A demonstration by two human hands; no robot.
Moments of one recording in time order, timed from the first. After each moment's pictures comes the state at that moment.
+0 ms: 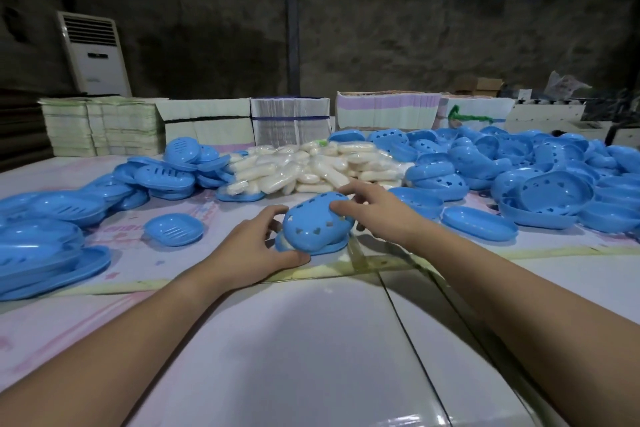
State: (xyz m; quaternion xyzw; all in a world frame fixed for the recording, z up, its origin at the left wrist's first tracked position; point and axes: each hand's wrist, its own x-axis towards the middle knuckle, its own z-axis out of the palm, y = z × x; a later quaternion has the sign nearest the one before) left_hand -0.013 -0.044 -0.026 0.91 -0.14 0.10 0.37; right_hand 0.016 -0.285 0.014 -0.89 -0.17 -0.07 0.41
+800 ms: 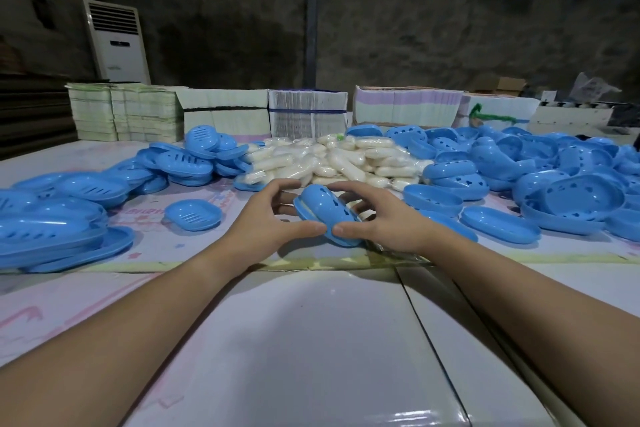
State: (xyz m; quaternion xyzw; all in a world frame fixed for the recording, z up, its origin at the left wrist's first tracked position) left_hand -0.021 -0.047 -0.015 0.82 -0.14 0.12 0.55; right_hand 0.011 -0.276 0.005 -0.87 -0.32 -0.02 0.38
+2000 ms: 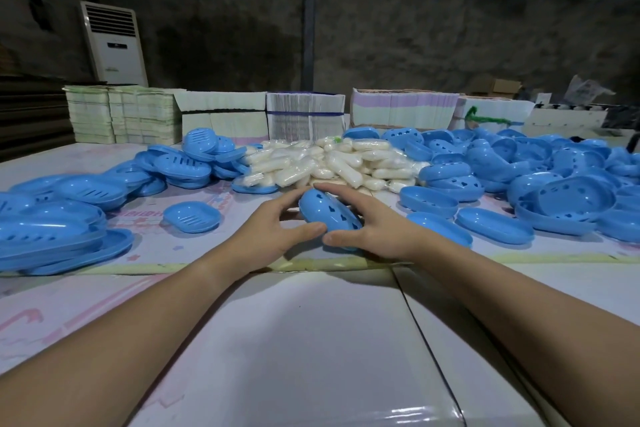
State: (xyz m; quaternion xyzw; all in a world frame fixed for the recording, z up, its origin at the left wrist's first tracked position) left_hand -0.027 -0.052 -0.012 0.84 -0.21 0.09 0.50; right_hand 0.005 -0.268 0.003 -0.86 -0.35 -0.02 0.37
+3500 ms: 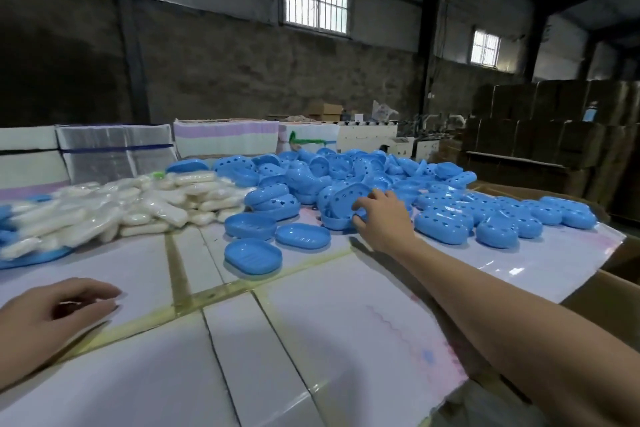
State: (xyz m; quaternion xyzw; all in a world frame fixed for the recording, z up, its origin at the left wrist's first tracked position) left_hand 0.023 -0.031 -0.065 0.89 -0.18 0.05 0.41; right_hand -0.036 -0.528 0.012 -0.95 0.12 -0.28 0.03
